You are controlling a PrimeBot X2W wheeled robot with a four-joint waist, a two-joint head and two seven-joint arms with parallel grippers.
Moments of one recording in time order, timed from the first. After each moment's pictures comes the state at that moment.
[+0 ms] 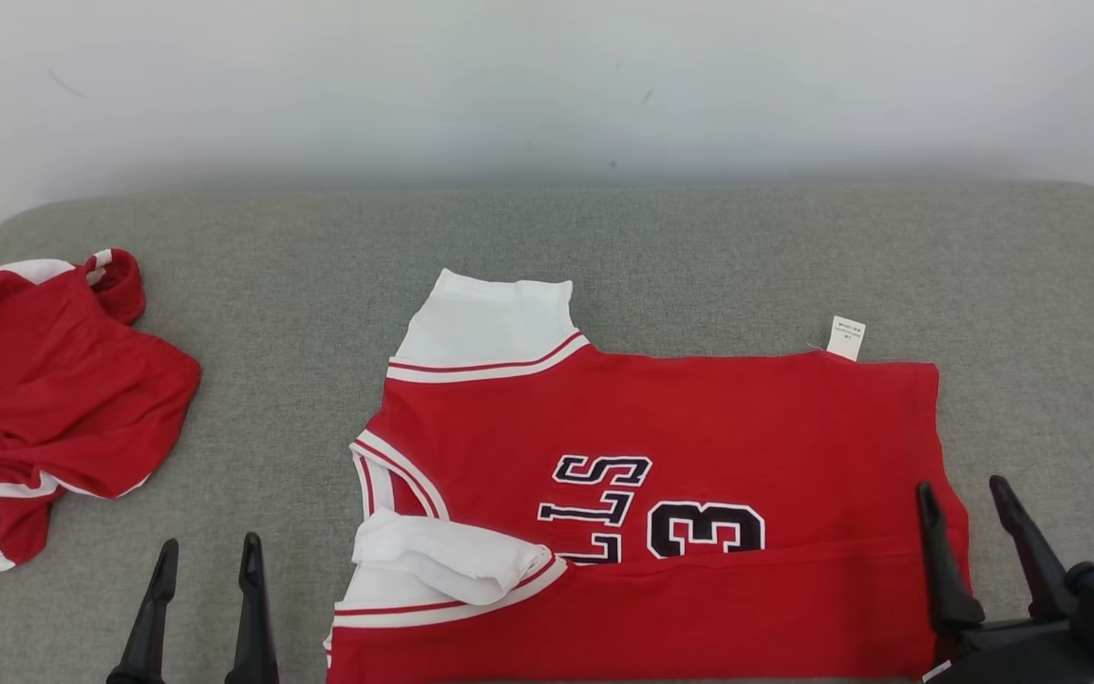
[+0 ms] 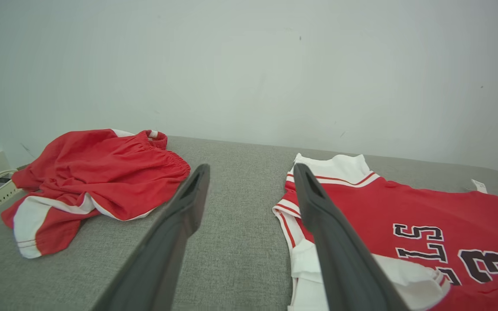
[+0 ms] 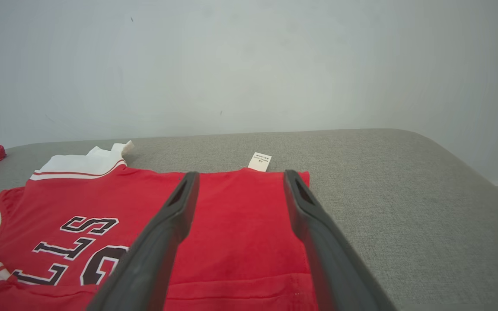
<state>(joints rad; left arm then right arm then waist) 0.02 0.05 0.02 -0.11 -0.13 0.04 -0.26 -0.01 -0.28 0.15 0.03 0.27 0.13 -0.21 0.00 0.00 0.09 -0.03</state>
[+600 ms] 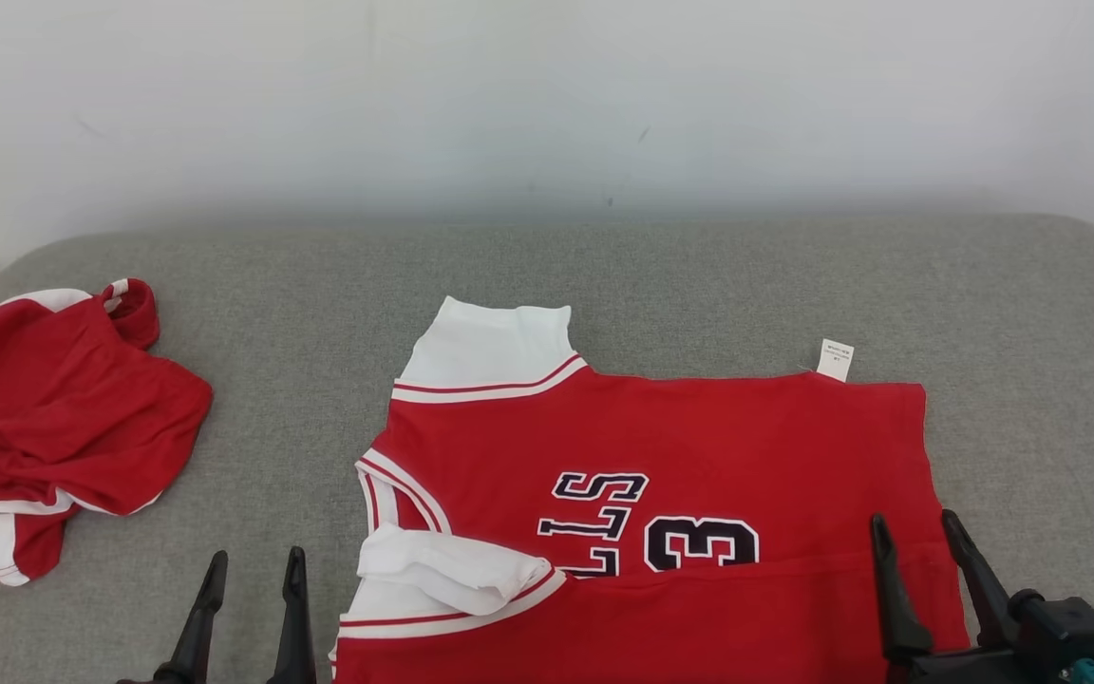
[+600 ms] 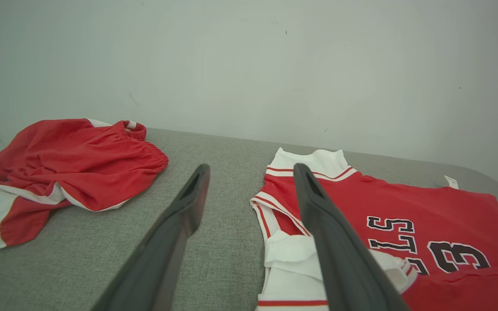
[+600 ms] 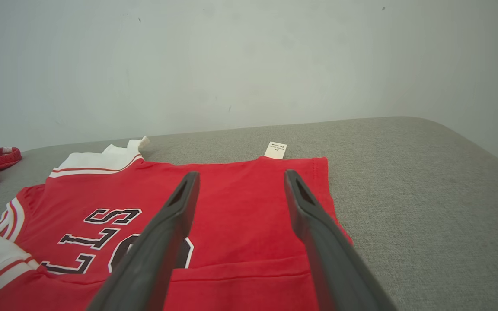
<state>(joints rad) 0.00 0.05 -0.04 -0.03 -0.17 0.04 -0.26 0.00 -0.19 0.17 0.12 0.22 0.13 -0.25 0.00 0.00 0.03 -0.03</state>
